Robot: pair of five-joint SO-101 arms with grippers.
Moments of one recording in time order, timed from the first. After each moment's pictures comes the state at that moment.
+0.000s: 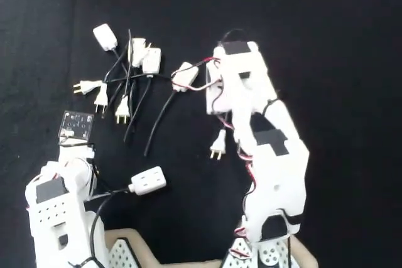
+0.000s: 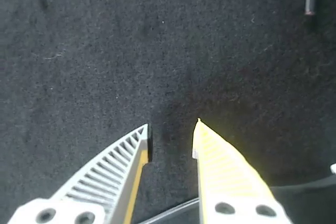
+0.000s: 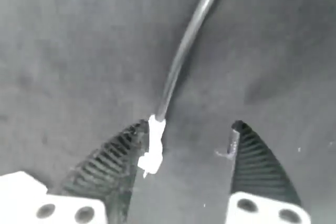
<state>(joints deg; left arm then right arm) -26.5 -67.3 84.4 55.6 -28.9 -12.0 30.3 -10.6 92.3 -13.4</state>
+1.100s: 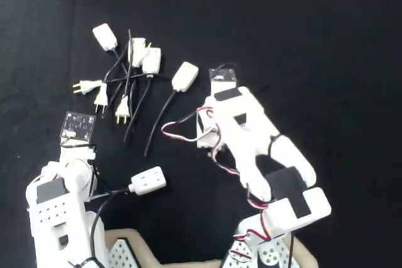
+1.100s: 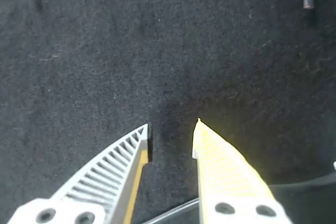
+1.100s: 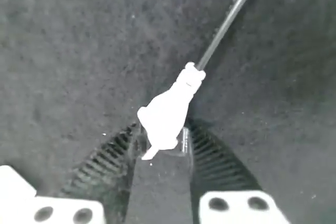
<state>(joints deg) -26.5 -67.3 85.1 55.1 -30.3 -19.1 4.5 32.7 65.5 -19.9</state>
